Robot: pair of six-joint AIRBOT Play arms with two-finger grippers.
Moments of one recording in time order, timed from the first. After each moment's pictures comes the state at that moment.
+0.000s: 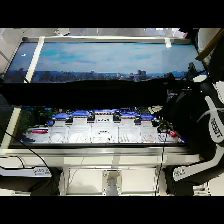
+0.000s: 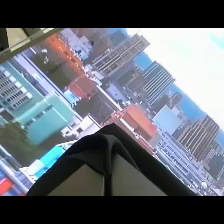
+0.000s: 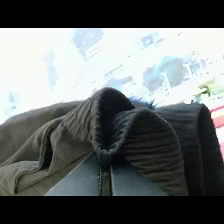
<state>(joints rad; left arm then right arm) 0.62 -1.52 1.30 1.37 -0.37 -1.64 -0.25 -1.68 1.34 -0.81 0.77 1.47</state>
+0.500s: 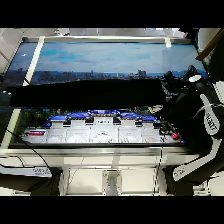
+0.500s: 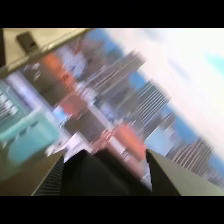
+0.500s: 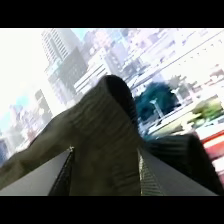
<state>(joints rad) 0.60 -1.54 1.34 1.38 -0.27 -1.67 -0.25 -1.77 1.42 -0.80 0.72 1.58</state>
